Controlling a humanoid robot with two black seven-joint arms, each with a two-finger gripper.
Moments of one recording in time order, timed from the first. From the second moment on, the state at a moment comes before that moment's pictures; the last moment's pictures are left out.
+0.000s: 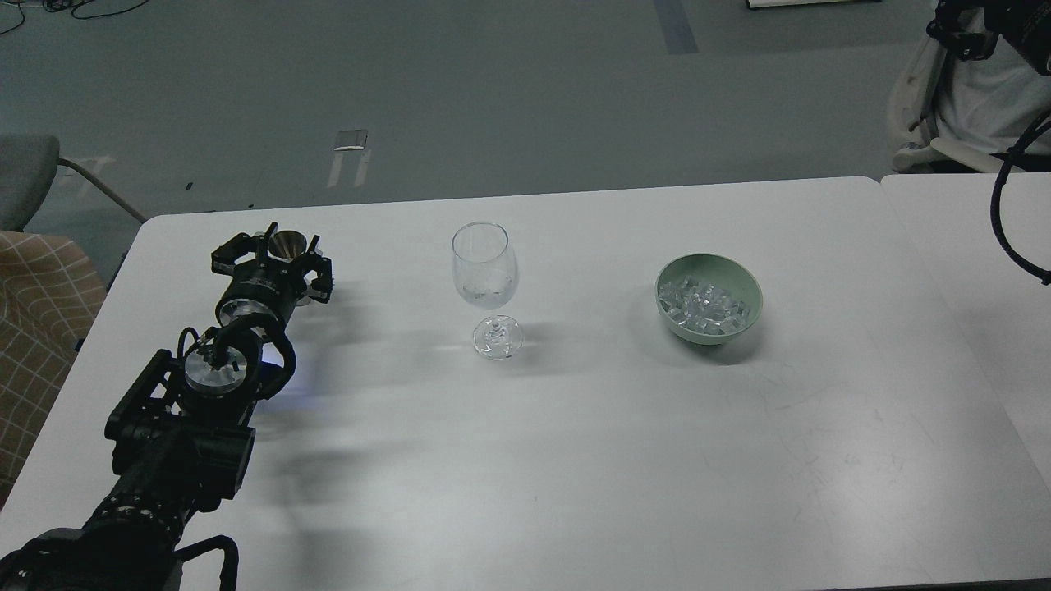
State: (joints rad) left arm -0.57 0.09 -1.47 -0.53 0.02 -0.25 0.02; right arm 0.99 -0.52 1.15 0.56 -0.48 0.48 0.02
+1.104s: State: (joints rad) left arm -0.64 0.15 -1.47 -0.57 0.02 -0.25 0.01; right arm 0.99 -0.52 1.15 0.56 -0.48 0.48 0.02
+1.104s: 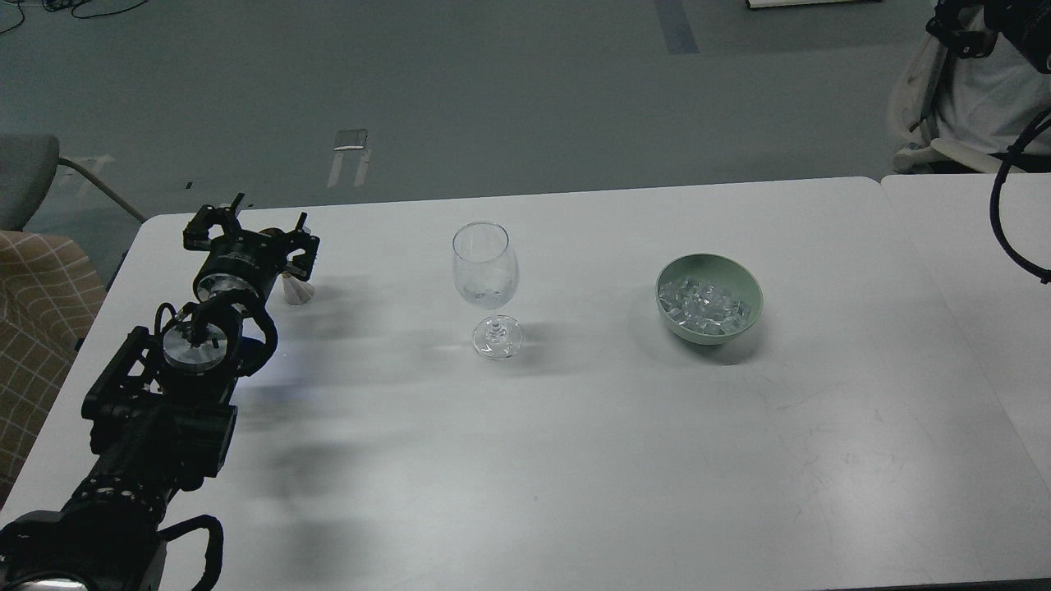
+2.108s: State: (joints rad) left arm -0.81 0.37 -1.29 -0.76 0.10 -0.23 0.02; right arm 0.95 -0.52 1.21 0.59 -0.51 0.48 0.06
